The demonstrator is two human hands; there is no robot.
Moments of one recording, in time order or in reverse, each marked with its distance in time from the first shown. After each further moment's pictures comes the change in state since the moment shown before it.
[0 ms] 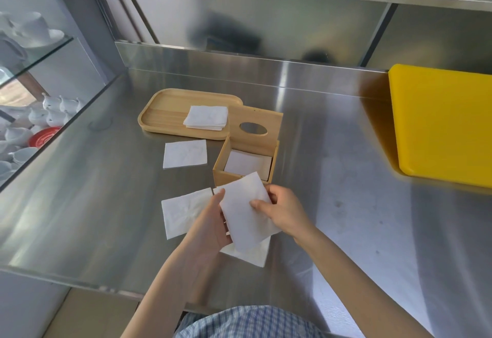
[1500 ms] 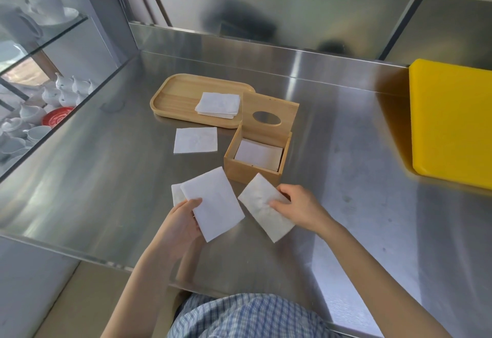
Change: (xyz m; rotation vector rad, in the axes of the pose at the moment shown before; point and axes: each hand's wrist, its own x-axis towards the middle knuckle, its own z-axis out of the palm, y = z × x) left_hand -0.007 -0.007 -0.068 -0.064 0.159 0.128; right_hand 0.003 0.012 -0.011 -0.382 -0.162 -0.067
